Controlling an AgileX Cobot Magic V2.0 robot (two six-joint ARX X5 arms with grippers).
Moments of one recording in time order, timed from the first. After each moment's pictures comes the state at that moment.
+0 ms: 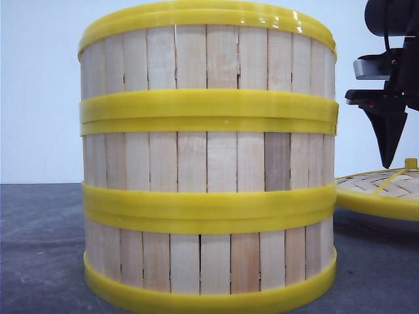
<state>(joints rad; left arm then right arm) -0.54 0.42 0.92 -0.75 -0.03 -0.15 0.15 1.51 1.12 -0.77 0.03 0.22</state>
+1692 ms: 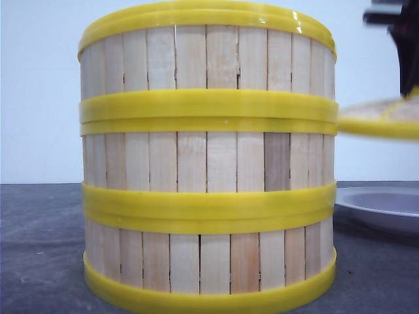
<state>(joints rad) -0.54 0.42 0.92 -0.75 -0.03 -0.13 0.12 1.33 1.29 -0.93 -0.04 0.13</state>
